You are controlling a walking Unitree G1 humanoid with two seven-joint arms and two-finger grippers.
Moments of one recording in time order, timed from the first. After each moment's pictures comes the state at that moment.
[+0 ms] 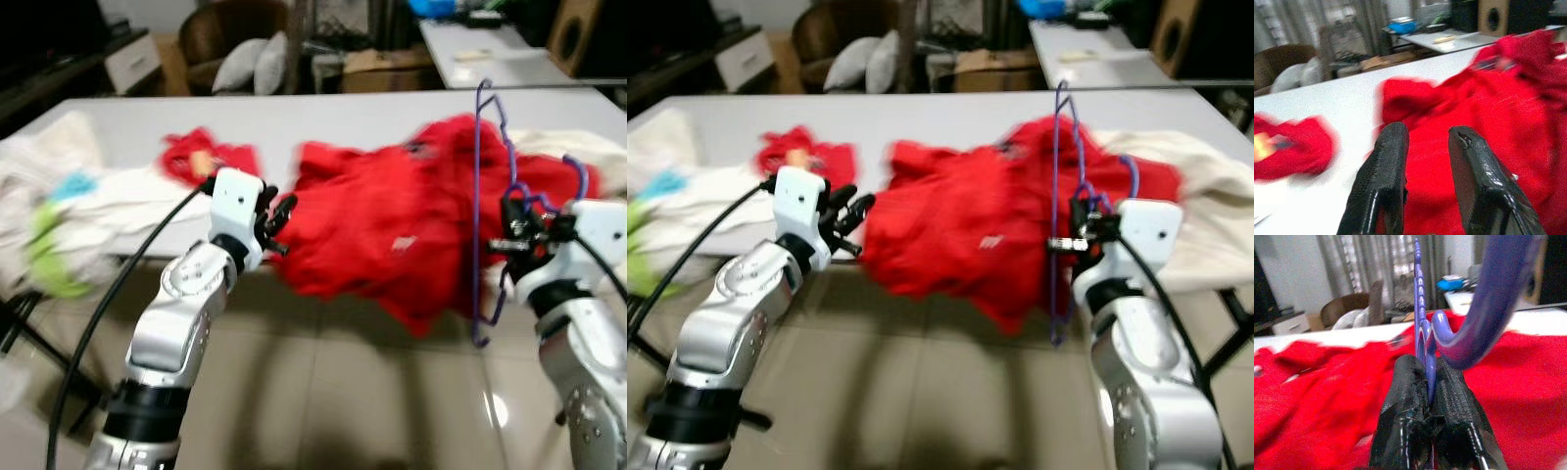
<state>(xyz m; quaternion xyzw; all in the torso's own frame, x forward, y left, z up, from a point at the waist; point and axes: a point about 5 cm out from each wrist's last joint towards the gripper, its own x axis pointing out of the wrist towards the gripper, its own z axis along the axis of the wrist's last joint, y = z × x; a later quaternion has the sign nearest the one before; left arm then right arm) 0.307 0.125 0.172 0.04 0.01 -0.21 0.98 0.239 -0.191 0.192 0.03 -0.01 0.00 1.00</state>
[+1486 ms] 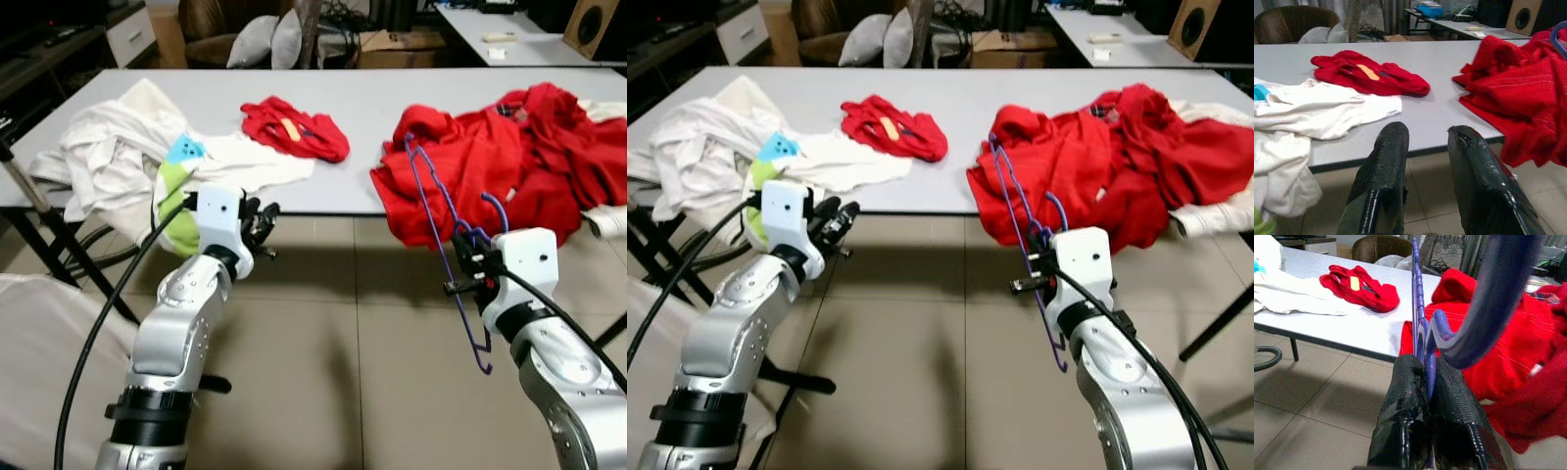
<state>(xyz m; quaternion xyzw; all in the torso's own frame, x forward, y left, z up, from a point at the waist) 0.309 0.134 0.155 -0.02 0.03 -0.16 0.99 0.237 -0.180 0.158 -0.08 0.05 0.08 0.99</state>
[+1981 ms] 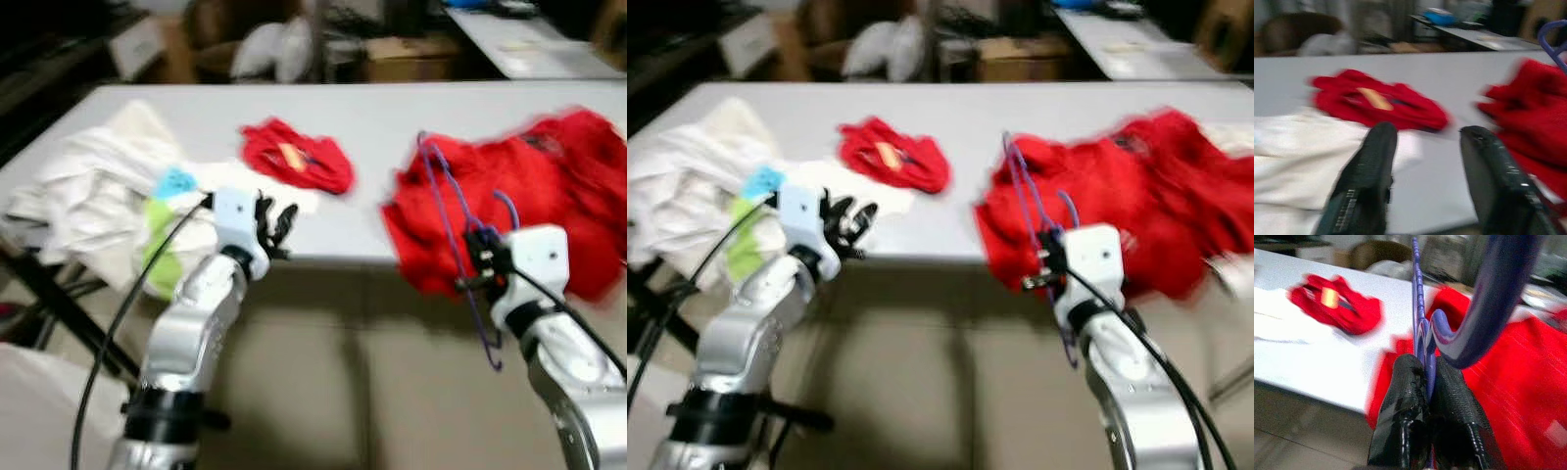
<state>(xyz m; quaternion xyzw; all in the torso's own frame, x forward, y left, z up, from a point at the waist) 0.311 0.122 0.156 -0.03 0.03 -0.17 0.98 0.240 -0.187 0.160 -0.10 0.04 0.07 0.99</state>
